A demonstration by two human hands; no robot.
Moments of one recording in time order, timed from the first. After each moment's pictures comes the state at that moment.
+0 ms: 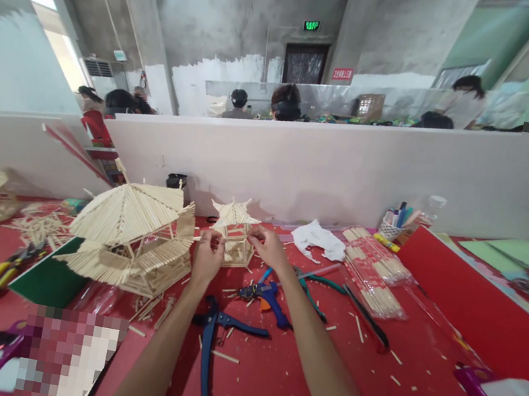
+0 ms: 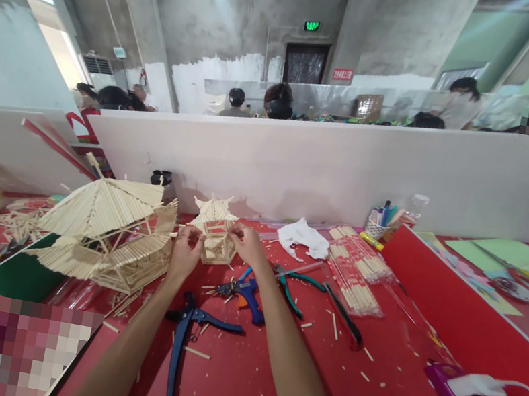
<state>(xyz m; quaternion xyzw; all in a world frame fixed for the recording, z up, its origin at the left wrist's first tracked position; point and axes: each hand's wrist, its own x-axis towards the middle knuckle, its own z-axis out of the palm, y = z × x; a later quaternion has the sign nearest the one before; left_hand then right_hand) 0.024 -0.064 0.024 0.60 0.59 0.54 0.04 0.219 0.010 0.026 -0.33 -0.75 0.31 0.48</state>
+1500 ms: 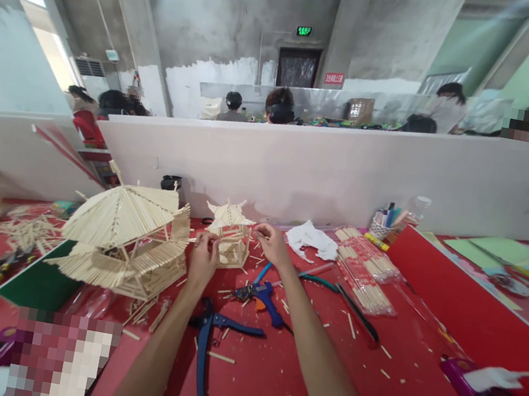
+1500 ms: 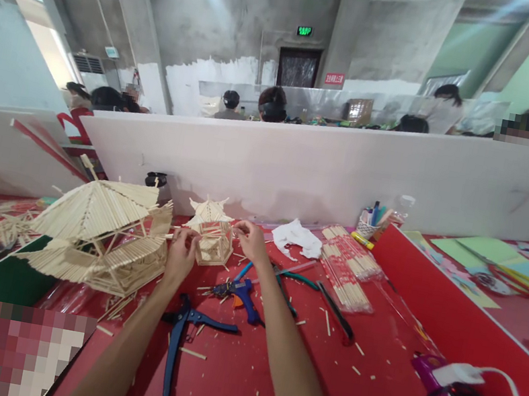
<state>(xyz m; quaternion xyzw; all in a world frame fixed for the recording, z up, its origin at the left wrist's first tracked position) 0.023 -0.067 0.023 0.63 0.56 0.54 0.01 0.236 0.012 0.034 -0.35 -0.72 0.29 0.52</state>
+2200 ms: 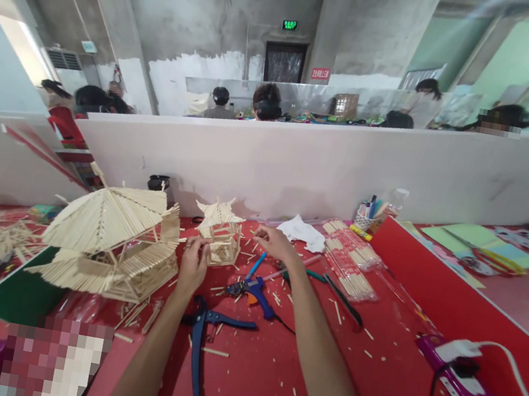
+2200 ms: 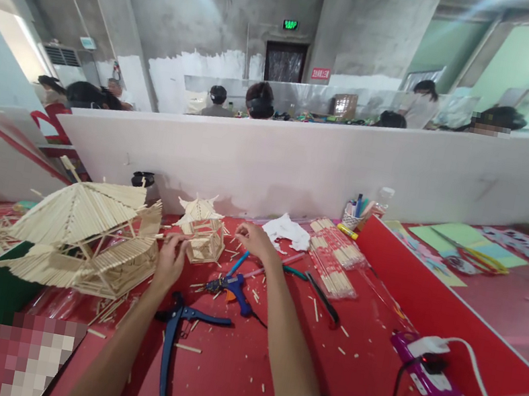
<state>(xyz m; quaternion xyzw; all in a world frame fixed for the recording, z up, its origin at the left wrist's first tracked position) 0.021 -0.079 0.020 0.66 0.53 0.53 0.03 0.282 0.006 0.048 -0.45 -0.79 0.24 0.34</state>
